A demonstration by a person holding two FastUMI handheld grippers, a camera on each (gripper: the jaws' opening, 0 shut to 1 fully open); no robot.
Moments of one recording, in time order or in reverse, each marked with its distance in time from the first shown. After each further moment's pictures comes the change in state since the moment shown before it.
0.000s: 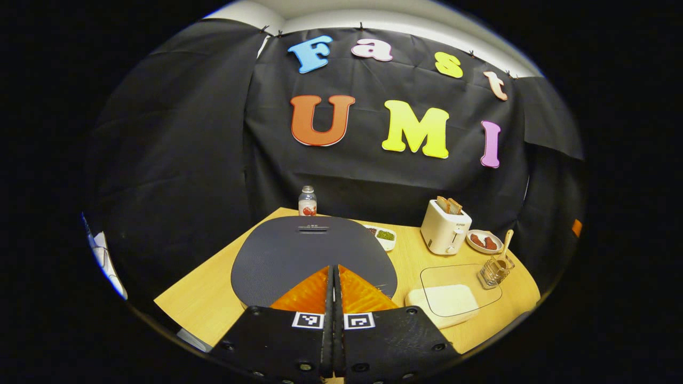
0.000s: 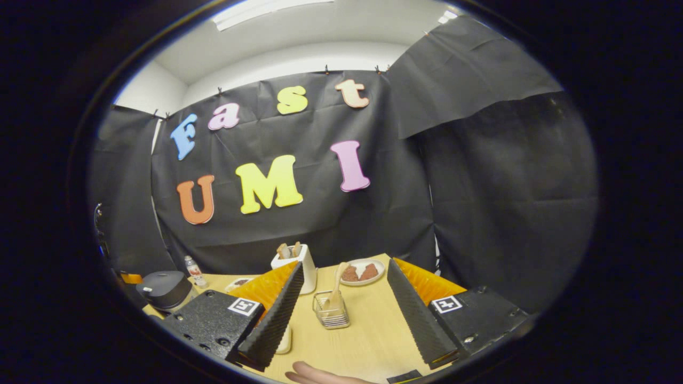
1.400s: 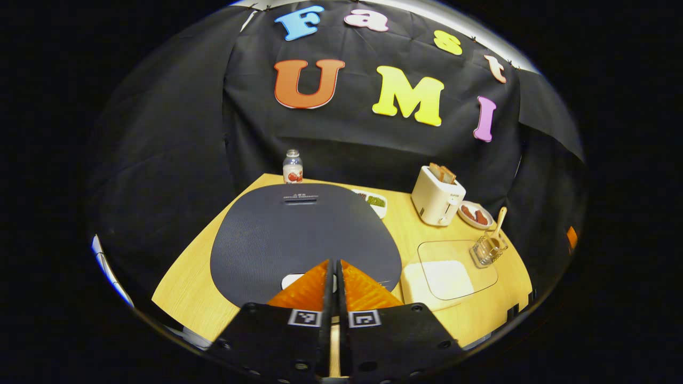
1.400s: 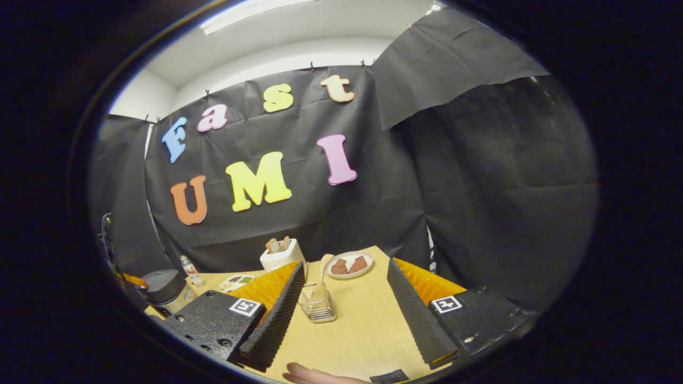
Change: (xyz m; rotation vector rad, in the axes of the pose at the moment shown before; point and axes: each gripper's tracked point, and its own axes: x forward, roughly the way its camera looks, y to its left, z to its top) left arm -0.009 -0.017 -0.010 0.024 0.141 -0.107; right arm -0.010 -0.038 -0.013 0.019 0.033 -0.015
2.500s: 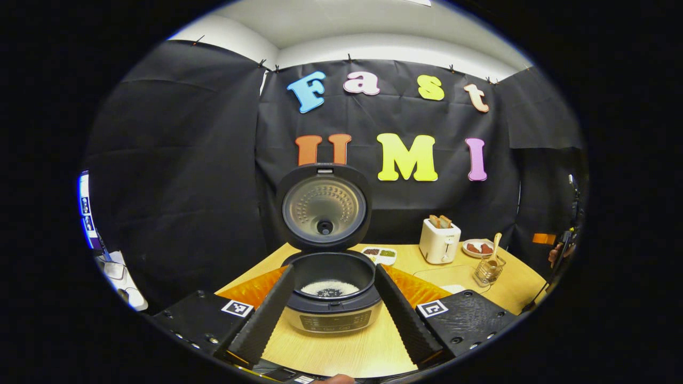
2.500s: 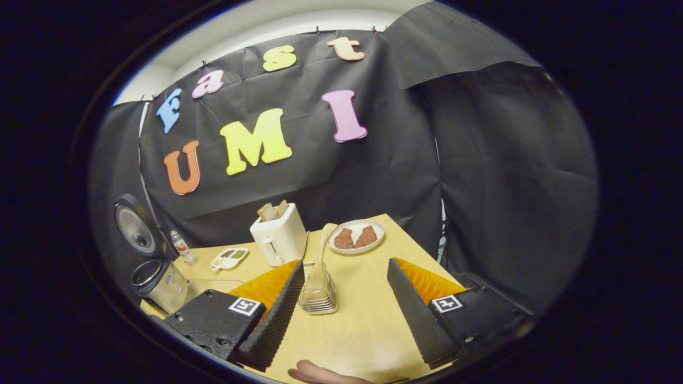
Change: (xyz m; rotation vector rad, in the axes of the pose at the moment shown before) left arm -0.101 0.013 0.010 0.121 -0.336 0.181; right arm 0.115 0.006 -0.063 -0.039 0.206 0.022
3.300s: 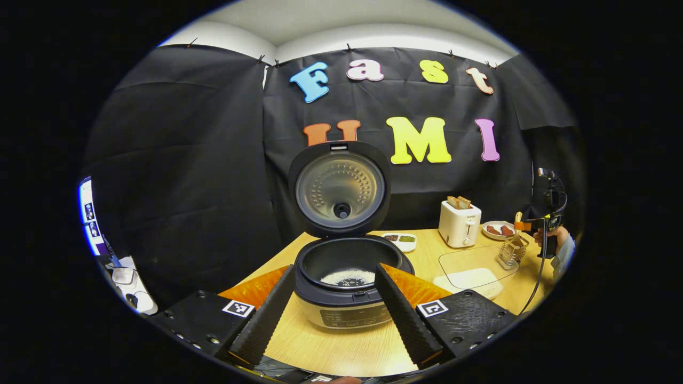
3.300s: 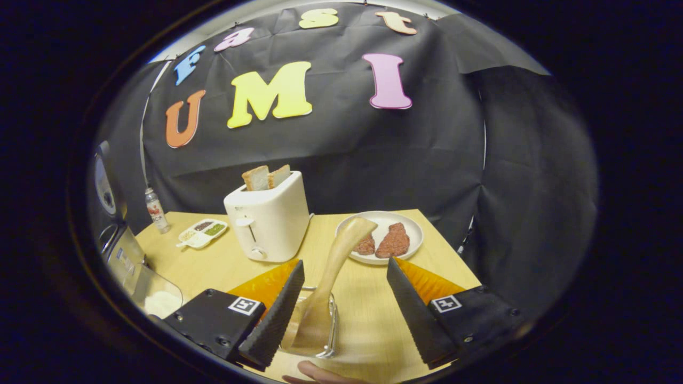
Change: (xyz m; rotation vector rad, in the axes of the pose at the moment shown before) left arm 0.022 0.021 -0.031 0.053 0.042 0.050; right arm 0.180 0.042 -0.039 -0.158 0.154 0.065
